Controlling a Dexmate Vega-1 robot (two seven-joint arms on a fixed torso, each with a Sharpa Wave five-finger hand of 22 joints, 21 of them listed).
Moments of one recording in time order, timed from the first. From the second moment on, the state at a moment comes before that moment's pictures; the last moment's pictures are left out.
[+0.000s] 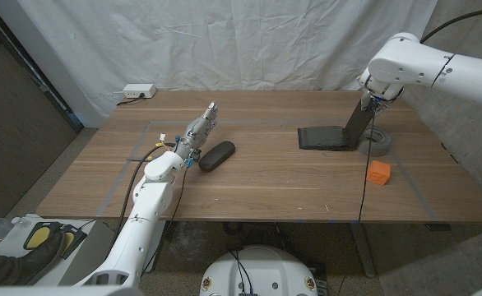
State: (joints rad) left arm 0.96 0.15 -0.02 -1.45 -0.17 -0.07 -0.37; left_hand 0.44 0.06 -0.14 0.09 0.32 -0.06 -0.01 0.20 0.18 -0.08 -0.06 0.20 0.18 -0.13 -0.02 0.18 0.17 -0.16 -0.03 0.20 0.17; right arm 0.22 -0.94 -1.29 -1.69 0.97 -1.40 -0.60; right_hand 1.17 0.08 0.32 -0.16 0.18 0.82 -0.03 0.27 0.21 1.00 -0.08 0.35 0.19 1.06 -0.17 0.44 0.45 0.80 -0.09 0.77 0.36
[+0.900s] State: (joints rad) left arm 0.96 0.15 -0.02 -1.46 -0.16 -0.07 -0.37; left_hand 0.44 0.07 -0.15 0.09 0.32 -0.06 0.00 0.20 0.18 -0.09 -0.06 0.20 0.18 -0.13 -0.02 0.18 0.17 -0.16 -0.03 0.20 0.17; right arm 0.17 -0.94 -1.23 -1.72 0.96 -1.40 -0.65; right_hand 1.22 0.06 0.29 -0.16 0.18 0.89 -0.05 0.29 0.26 1.06 -0.08 0.39 0.24 1.10 -0.16 0.47 0.51 0.79 -0.09 0.94 0.44
